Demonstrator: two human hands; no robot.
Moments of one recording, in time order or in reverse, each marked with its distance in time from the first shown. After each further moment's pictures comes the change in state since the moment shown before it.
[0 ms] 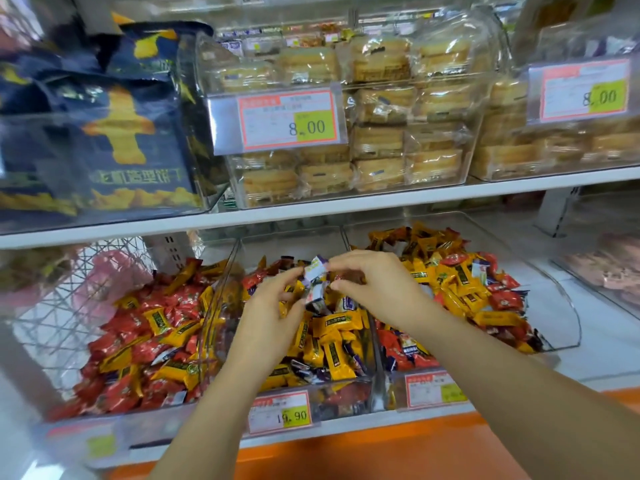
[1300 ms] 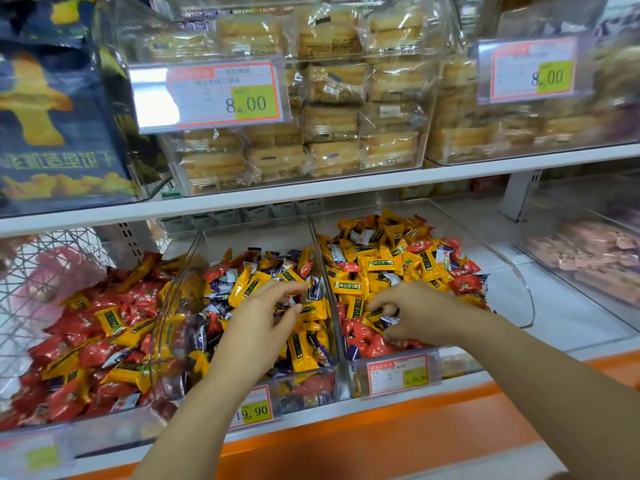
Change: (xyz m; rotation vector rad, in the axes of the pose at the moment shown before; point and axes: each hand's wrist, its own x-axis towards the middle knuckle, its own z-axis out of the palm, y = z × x) left_hand -0.009 0.008 0.028 0.072 -0.108 0.150; right_hand -0.049 0.070 -0.037 -0.283 -0.480 0.289
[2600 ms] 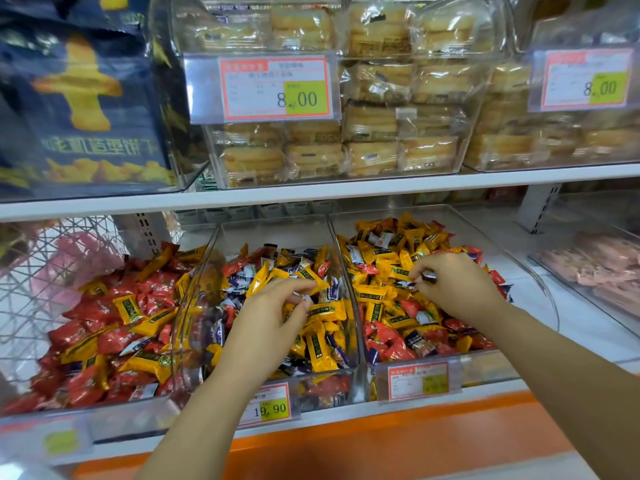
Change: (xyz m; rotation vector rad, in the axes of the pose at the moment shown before) left_hand -0.004 -0.010 -0.011 -0.081 0.048 -0.011; right_hand 0.023 0.023 -0.010 -0.112 0.513 0.128
